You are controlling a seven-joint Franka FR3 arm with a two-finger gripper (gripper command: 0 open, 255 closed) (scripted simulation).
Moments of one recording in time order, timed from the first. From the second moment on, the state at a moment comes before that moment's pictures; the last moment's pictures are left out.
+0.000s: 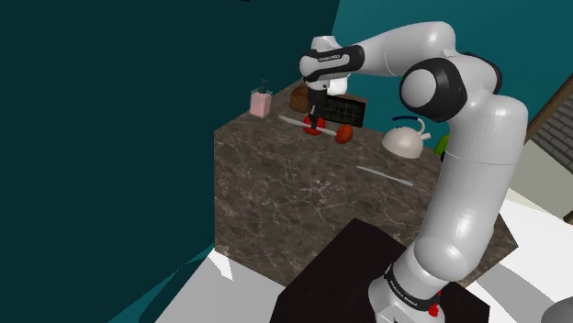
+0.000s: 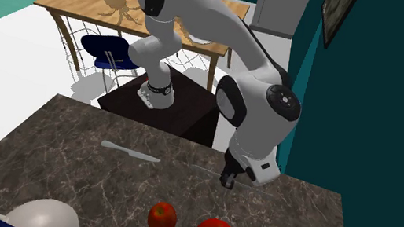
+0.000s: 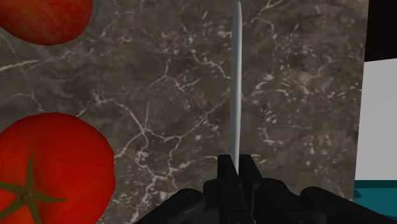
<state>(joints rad) -0.13 0.32 -0.26 -1.63 -0.04 1.86 -0.73</state>
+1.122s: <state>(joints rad) -0.13 0.30 -0.26 -1.43 -0.05 1.64 -0.74</state>
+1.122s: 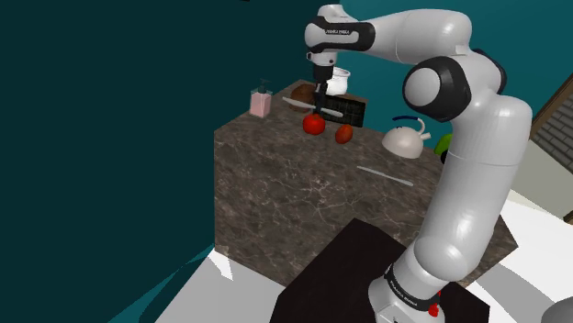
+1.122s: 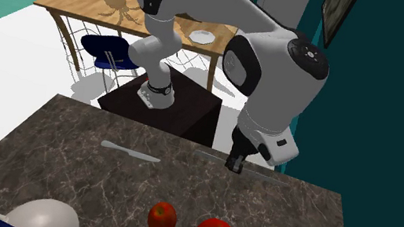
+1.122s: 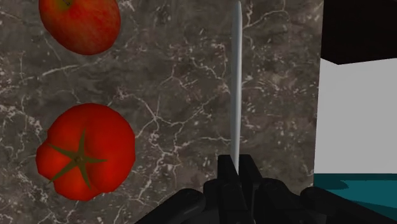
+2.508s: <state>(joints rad) -0.17 0.15 -0.30 -1.43 -0.09 1.51 -0.83</state>
